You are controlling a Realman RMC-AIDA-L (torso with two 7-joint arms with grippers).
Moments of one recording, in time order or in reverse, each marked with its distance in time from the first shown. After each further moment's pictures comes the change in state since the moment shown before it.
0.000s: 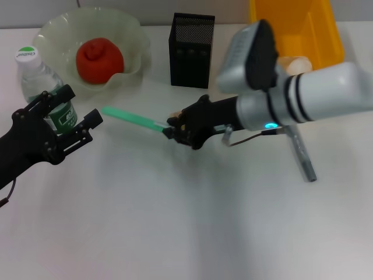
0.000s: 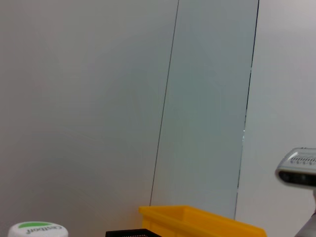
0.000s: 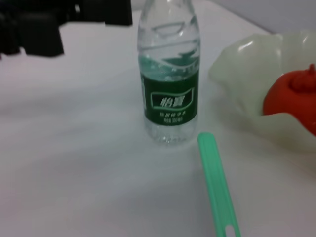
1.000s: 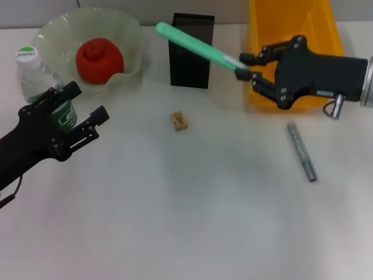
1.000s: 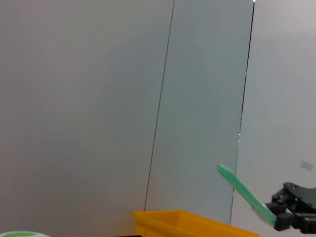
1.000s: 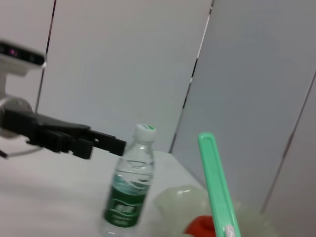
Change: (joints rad) left arm -0.017 -0.007 0.000 -0.010 -0.001 -0.001 0.006; right arm -0.282 0.010 0.675 -0.211 0.007 -0.533 -0.683
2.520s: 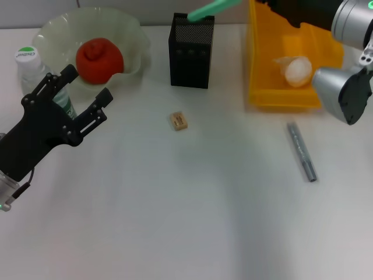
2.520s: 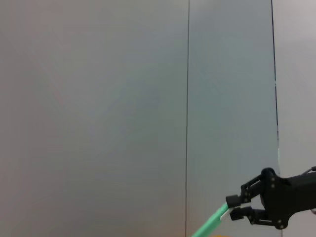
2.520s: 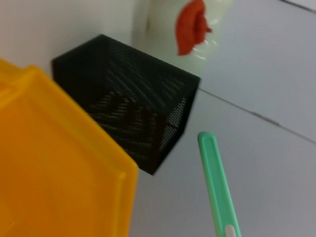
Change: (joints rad) left arm -0.036 -0.006 -0.038 -0.187 -0.108 -0.053 0.288; right arm 0.037 0.002 -0.296 -0.111 0.087 0.714 -1.455
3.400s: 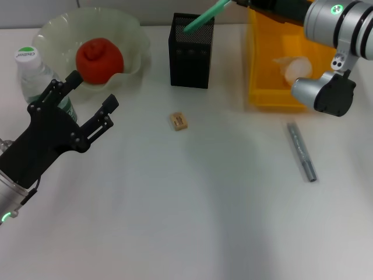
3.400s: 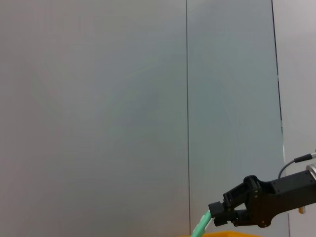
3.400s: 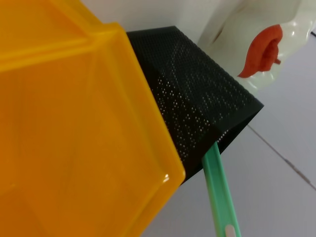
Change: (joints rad) left arm 0.001 -0.001 -0.008 -0.076 -0.009 -0.008 0.108; right arm 0.101 0.001 -0.071 0.112 0.003 0.103 -0.303
